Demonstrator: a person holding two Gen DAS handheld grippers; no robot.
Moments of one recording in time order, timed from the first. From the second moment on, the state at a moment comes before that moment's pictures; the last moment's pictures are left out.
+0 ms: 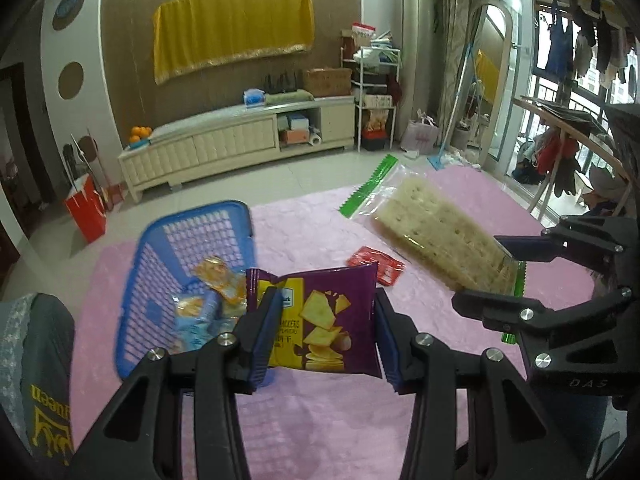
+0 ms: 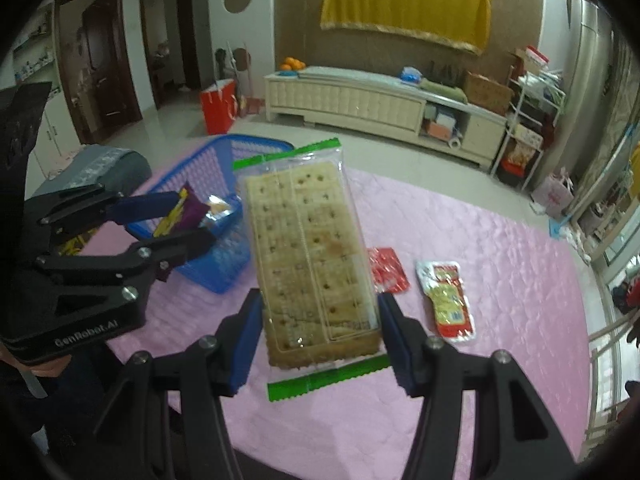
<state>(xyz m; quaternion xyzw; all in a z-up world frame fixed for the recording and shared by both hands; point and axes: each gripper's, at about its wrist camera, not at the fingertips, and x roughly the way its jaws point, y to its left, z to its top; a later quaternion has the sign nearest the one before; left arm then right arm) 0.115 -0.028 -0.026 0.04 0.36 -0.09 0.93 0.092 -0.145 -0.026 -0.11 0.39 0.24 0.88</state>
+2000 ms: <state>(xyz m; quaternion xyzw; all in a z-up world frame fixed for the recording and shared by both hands) 0.182 0.187 -0.051 0.01 0.38 0.00 0.93 0.178 0.035 -0.047 -0.15 0.42 0.31 0.84</state>
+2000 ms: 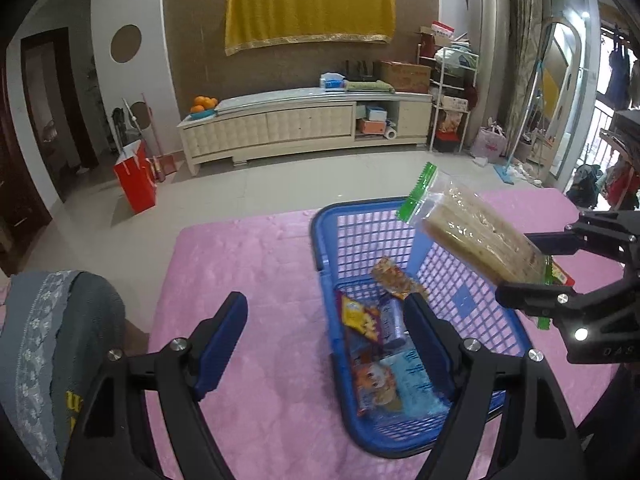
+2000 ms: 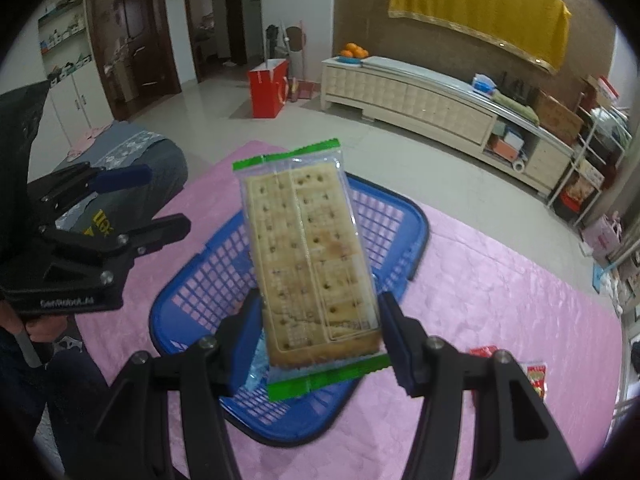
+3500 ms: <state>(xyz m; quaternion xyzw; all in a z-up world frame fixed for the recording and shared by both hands) 0.172 0.192 -0.060 -0.01 0.39 0.00 0.92 0.182 0.043 -0.050 -0.18 0.41 0.29 0.85</state>
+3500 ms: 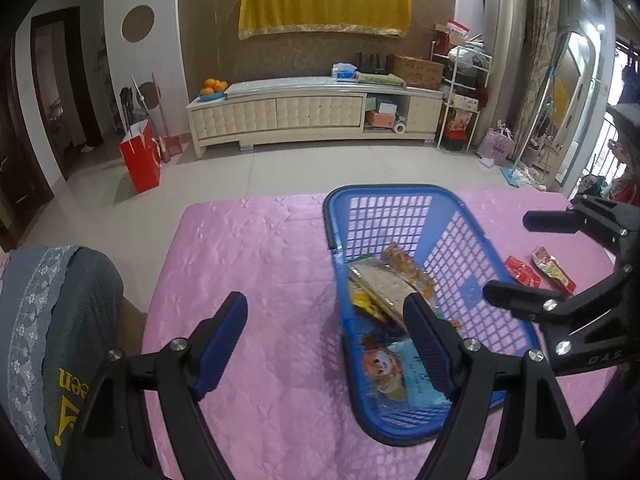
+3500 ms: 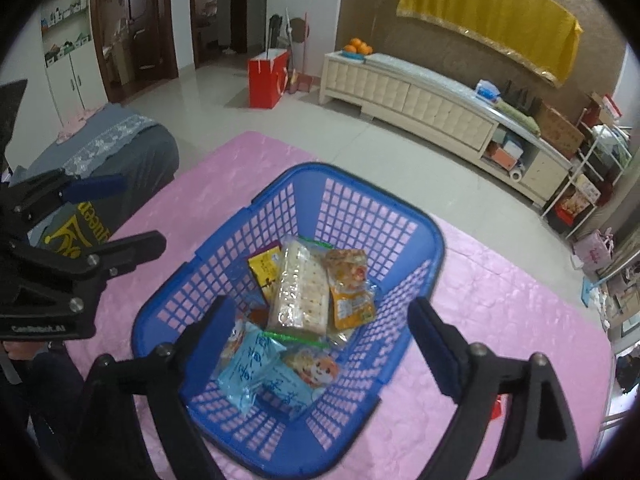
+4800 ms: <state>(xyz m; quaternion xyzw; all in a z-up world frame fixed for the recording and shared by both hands) 0.193 -0.076 -0.011 0.08 0.37 -0.13 0.92 0.158 -0.217 -0.002 -0.08 0.39 0.15 0.90</state>
